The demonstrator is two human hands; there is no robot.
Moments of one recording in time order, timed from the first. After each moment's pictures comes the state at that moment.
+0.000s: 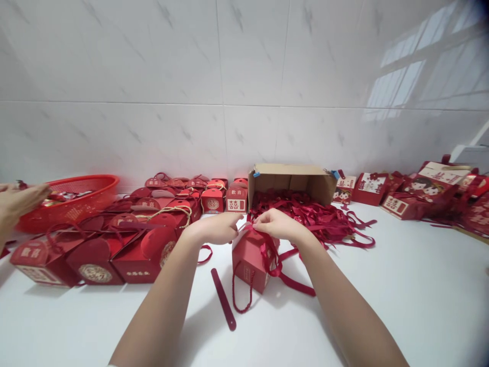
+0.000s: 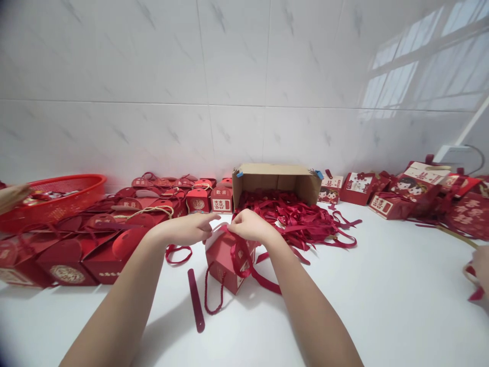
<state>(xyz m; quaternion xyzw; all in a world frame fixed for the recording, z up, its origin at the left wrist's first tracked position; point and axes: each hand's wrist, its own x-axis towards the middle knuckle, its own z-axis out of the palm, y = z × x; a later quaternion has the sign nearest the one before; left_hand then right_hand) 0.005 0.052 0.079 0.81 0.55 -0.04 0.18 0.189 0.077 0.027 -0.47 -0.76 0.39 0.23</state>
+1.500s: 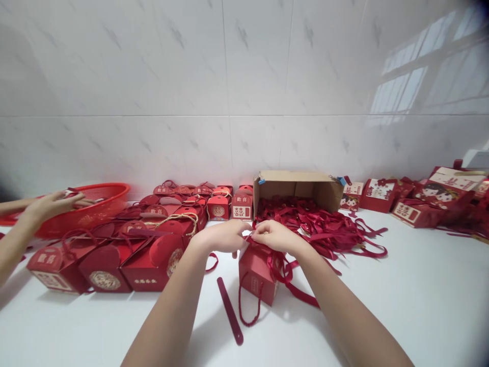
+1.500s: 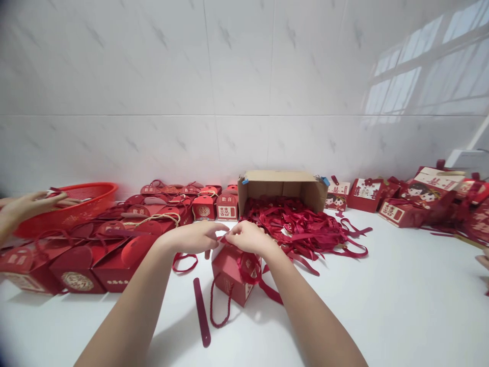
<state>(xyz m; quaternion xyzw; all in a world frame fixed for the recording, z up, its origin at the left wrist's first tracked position) 0.004 0.047 0.081 0.81 0.53 0.01 0.25 0.167 0.079 0.016 -0.49 -0.77 0.33 0.24</state>
